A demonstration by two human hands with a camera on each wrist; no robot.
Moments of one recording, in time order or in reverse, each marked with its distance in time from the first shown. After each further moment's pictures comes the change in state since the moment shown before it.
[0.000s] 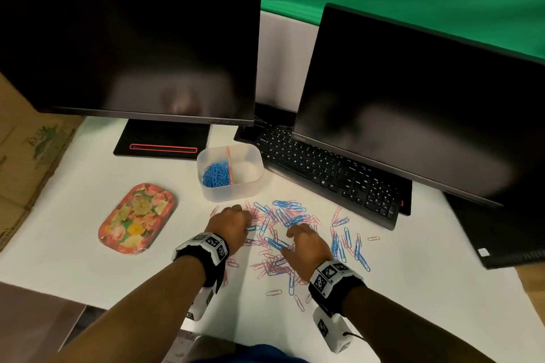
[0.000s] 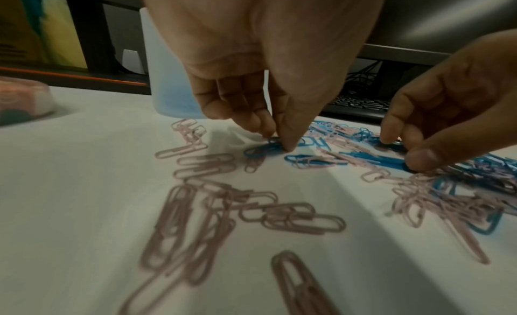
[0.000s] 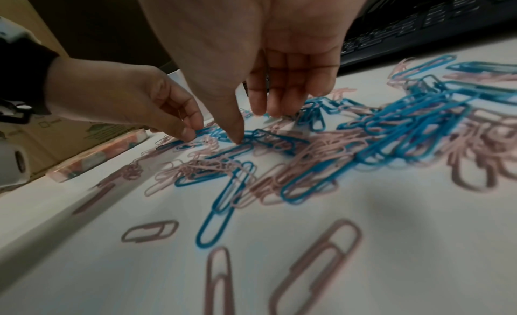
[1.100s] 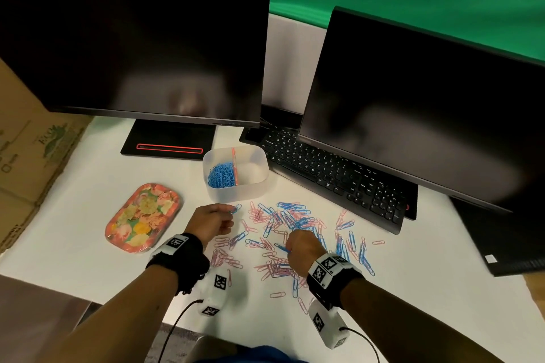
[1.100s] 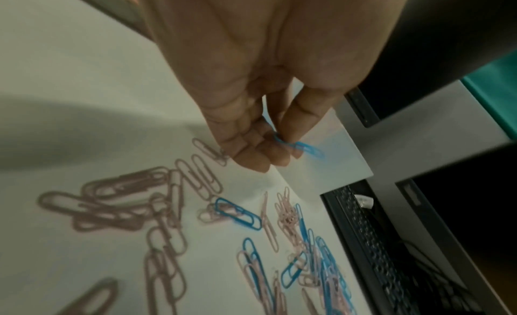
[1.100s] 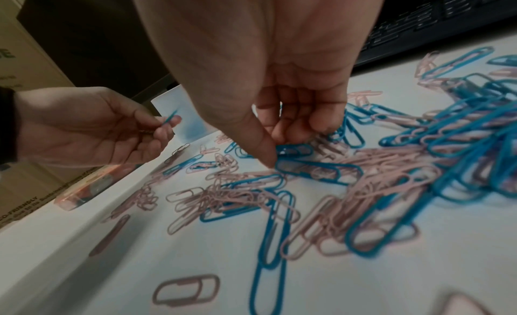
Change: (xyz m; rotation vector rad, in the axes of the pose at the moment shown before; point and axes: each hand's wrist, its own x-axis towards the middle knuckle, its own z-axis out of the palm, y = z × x) left_hand -0.013 -0.036 -0.016 -1.390 0.126 -0.503; right_hand 0.021 -0.013 0.003 -0.122 -0.201 0.098
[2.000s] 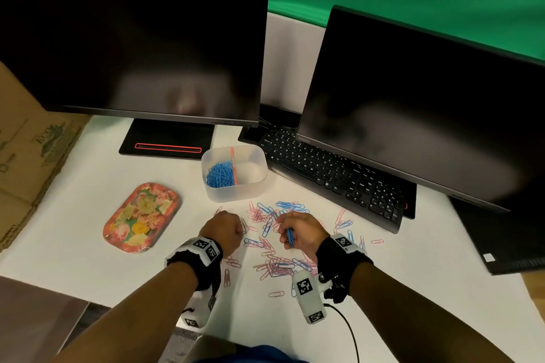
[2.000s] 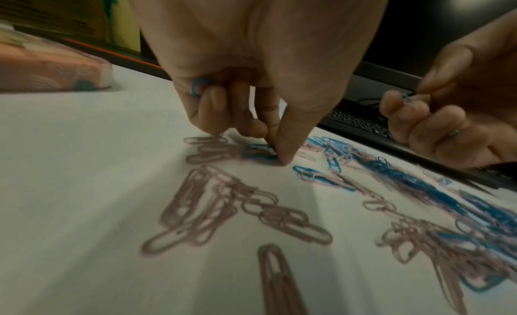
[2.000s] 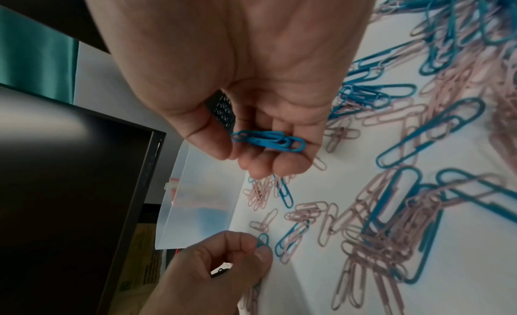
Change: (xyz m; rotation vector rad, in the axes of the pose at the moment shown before) left_hand -0.004 -0.012 0.020 1.141 -0.069 0.311; right_hand -0.005 -0.014 -0.037 1.339 -0.139 0.147
